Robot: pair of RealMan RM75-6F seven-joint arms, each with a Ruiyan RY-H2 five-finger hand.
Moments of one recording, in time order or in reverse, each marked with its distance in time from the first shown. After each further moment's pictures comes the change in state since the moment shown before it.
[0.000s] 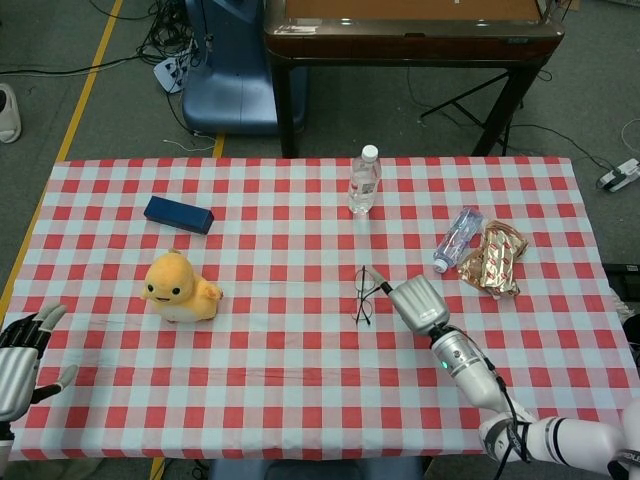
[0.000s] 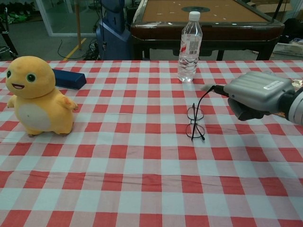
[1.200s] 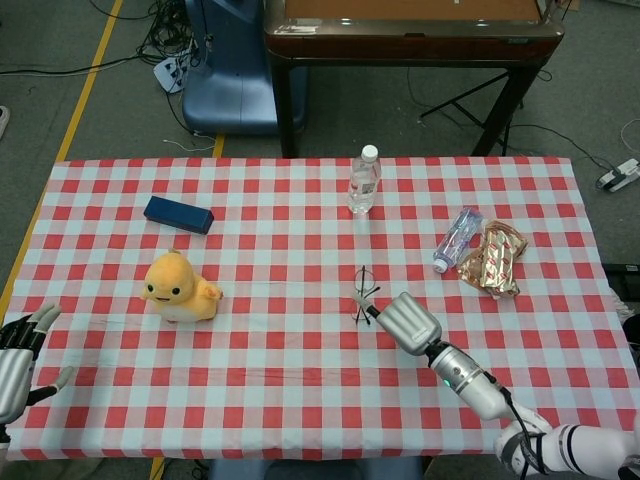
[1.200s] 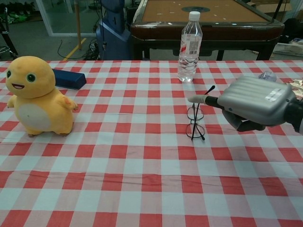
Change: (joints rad) left arm 0.010 0.016 0.003 -0.024 -0.010 0.009 0.020; right arm -0.023 0.028 -0.049 0.011 -0.243 -0.042 0.033
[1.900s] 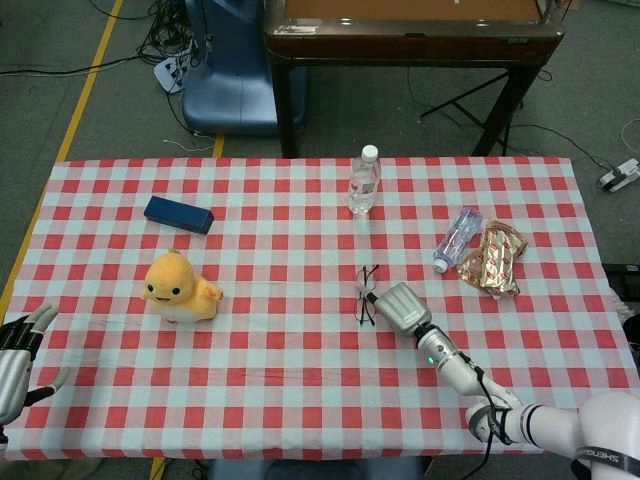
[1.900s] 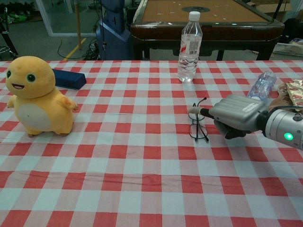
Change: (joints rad) left arm 0.004 0.004 -0.002 0.001 -0.007 0.001 0.003; right arm 0.054 -0.202 0.048 0.325 0.099 -0.155 0.184
